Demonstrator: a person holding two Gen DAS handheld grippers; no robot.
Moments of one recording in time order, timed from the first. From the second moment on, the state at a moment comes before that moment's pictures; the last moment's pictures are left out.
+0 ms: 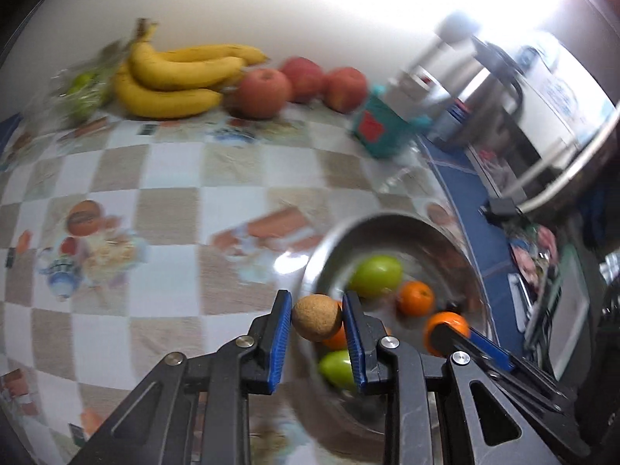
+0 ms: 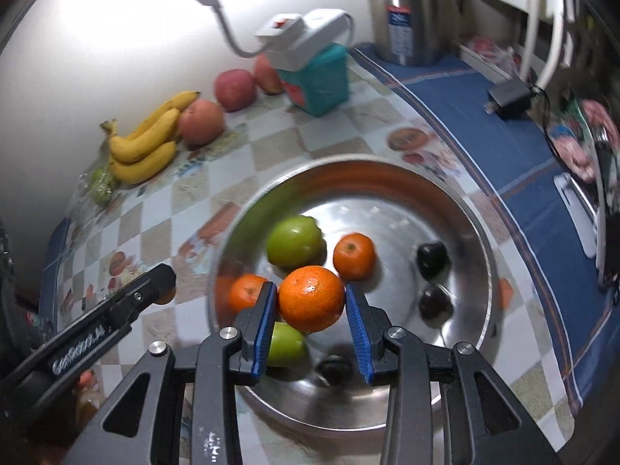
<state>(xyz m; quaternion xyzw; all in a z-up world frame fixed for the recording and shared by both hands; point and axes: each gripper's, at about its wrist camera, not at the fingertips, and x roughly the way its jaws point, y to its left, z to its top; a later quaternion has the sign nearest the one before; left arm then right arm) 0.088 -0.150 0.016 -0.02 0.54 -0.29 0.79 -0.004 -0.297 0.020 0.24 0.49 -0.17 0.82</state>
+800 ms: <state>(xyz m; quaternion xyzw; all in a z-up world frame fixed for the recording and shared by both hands) 0.098 -0.175 -0.005 -0.02 0.54 -0.28 0.80 -0.003 -0.314 -0.019 0.26 0.54 -0.18 0.78</state>
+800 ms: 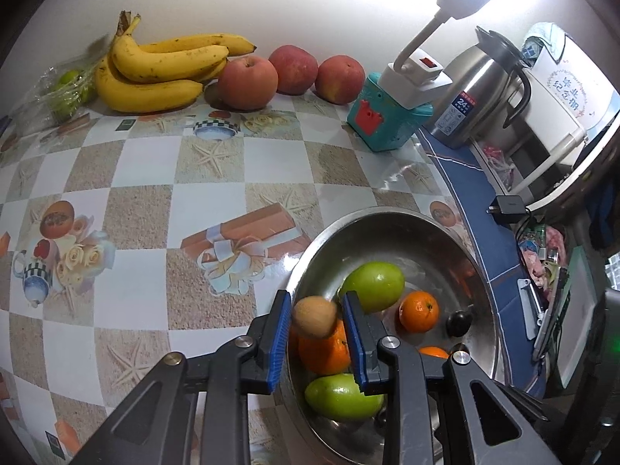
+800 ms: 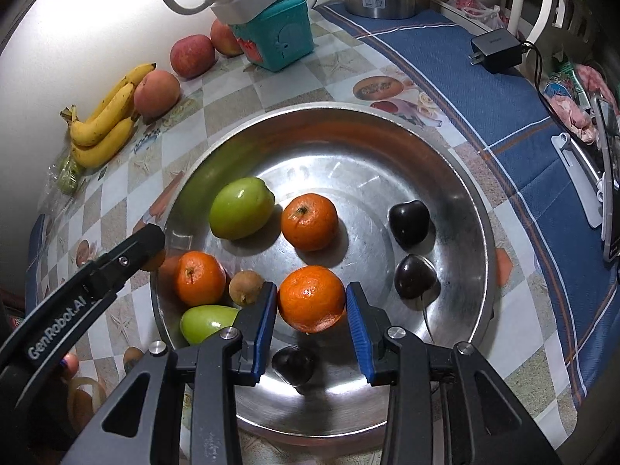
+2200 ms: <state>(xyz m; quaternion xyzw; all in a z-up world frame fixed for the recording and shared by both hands) 0.031 -0.039 -0.012 0.09 0.57 -0.01 0.81 -0.039 -0.252 -0.001 0.14 0.51 -0.16 0.83</state>
